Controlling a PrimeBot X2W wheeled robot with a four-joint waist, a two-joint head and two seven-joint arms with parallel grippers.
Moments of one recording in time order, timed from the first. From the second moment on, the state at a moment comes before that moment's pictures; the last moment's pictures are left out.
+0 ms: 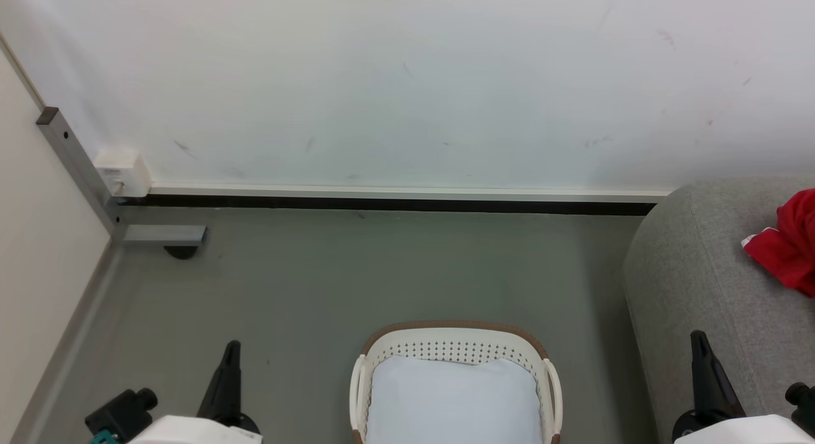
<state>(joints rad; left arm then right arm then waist) -0.10 0.07 -0.03 0.31 -0.71 -0.13 -0.14 -0.08 -0.06 0.02 0.27 0.70 0.13 -0.14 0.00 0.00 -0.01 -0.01</state>
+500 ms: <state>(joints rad) -0.10 0.06 0.00 0.30 -0.90 -0.13 -0.09 -0.08 -0.06 -0.01 0.27 0.89 0.13 -0.09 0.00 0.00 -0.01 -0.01</state>
